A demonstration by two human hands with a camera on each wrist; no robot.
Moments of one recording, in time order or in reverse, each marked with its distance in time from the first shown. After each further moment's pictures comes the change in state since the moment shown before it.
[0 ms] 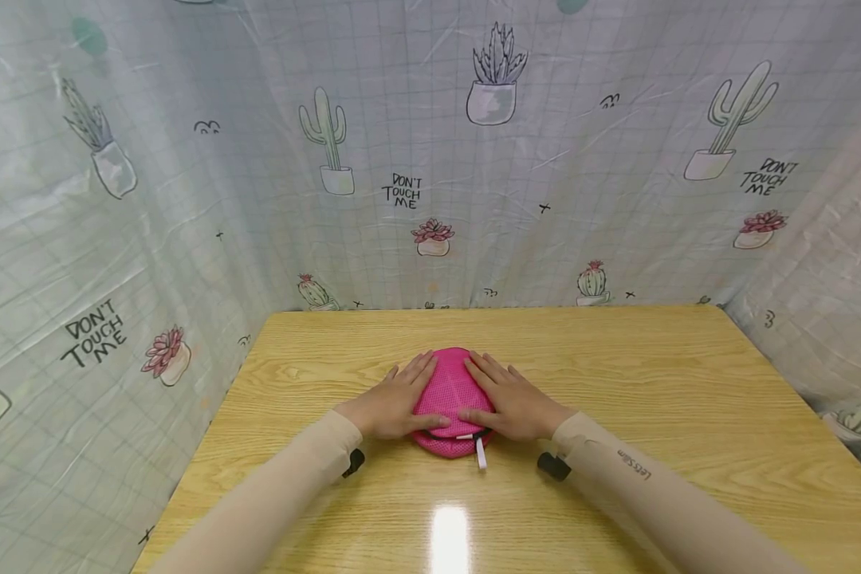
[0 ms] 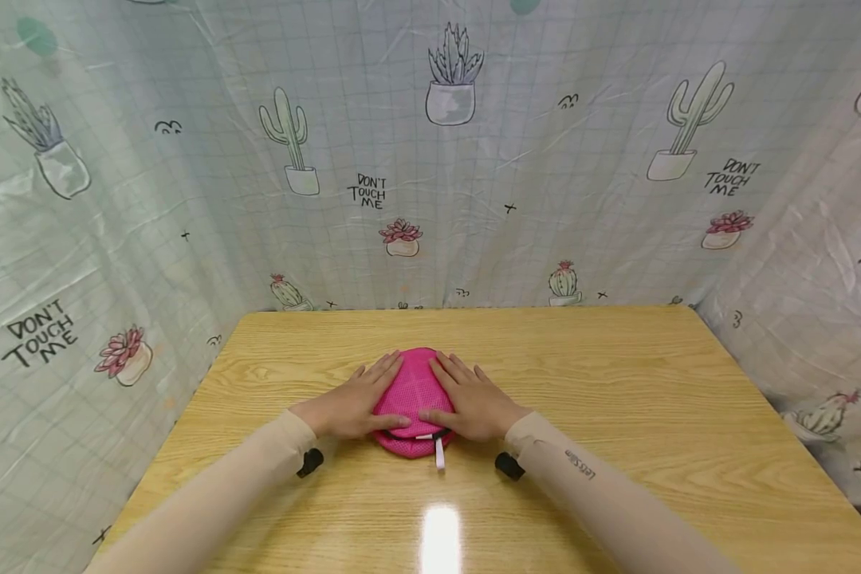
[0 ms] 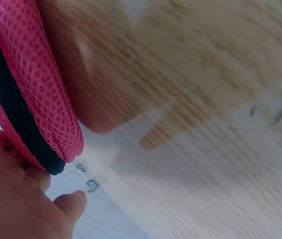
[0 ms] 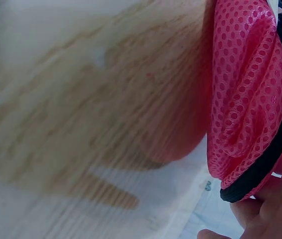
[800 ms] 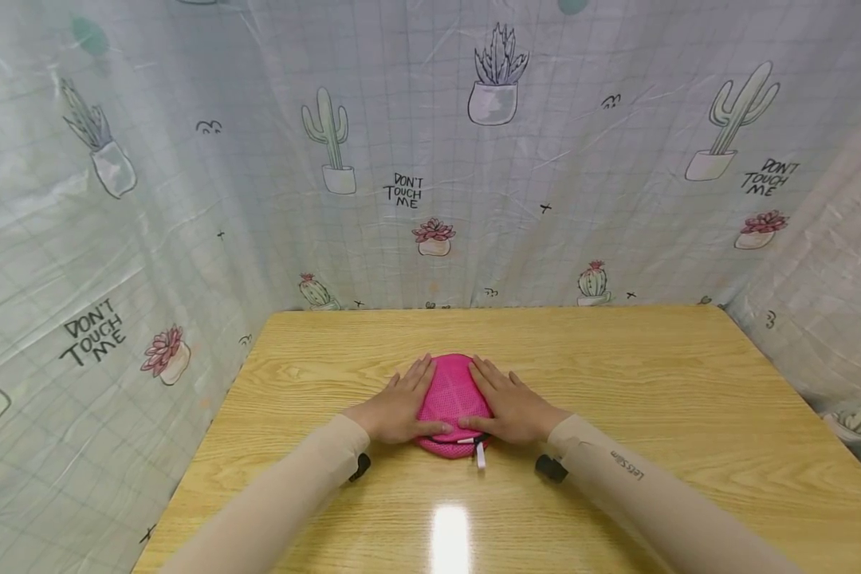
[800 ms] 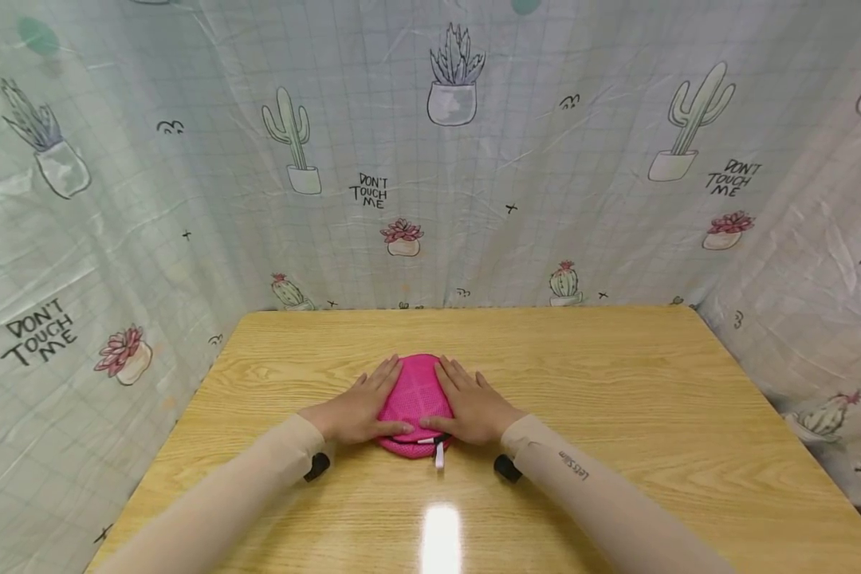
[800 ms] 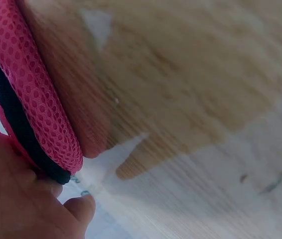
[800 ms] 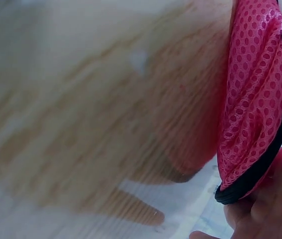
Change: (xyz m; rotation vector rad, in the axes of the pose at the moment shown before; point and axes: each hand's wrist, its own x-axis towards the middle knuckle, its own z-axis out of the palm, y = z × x) left_hand 0.004 -0.001 0.014 -0.028 -0.033 -0.034; right_hand 0.004 0.000 0.010 -0.039 -0.051 0.055
